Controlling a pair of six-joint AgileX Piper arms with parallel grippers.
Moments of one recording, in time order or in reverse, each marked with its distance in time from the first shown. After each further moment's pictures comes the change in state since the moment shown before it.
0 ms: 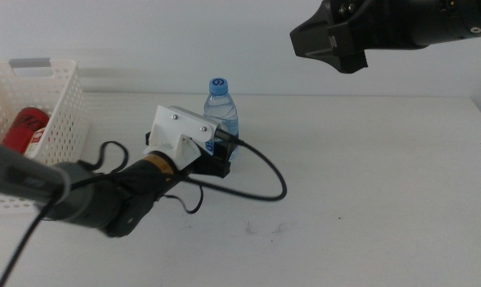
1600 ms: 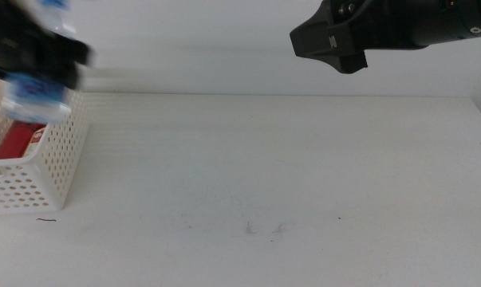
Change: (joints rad) left arm 0.307 -0.409 -0.698 -0.111 1.902 0.068; right arm 0.000 0.000 0.000 0.000 0.002 0.000
